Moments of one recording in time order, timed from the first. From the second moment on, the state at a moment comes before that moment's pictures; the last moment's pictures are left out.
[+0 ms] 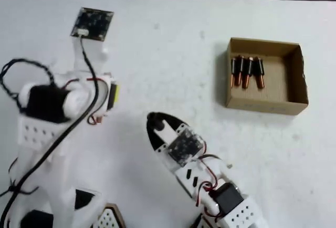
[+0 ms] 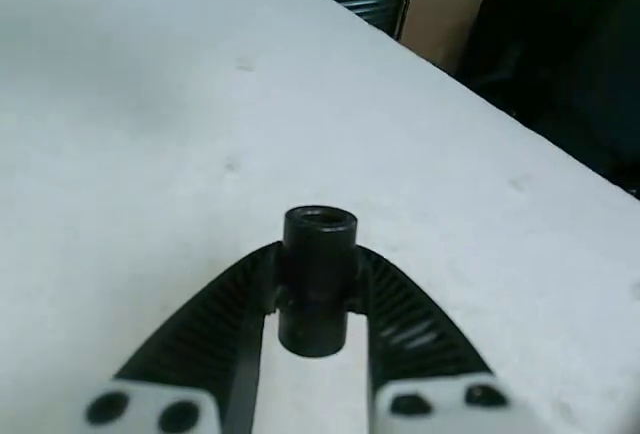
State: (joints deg) left arm 7.0 -30.7 1.9 95.3 4.0; right arm -40.8 -102.6 96.4 28.0 15.3
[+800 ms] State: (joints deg) left arm 24.0 -35.7 9.8 69.3 11.7; right arm -38.9 -102.6 96.4 19.4 9.4
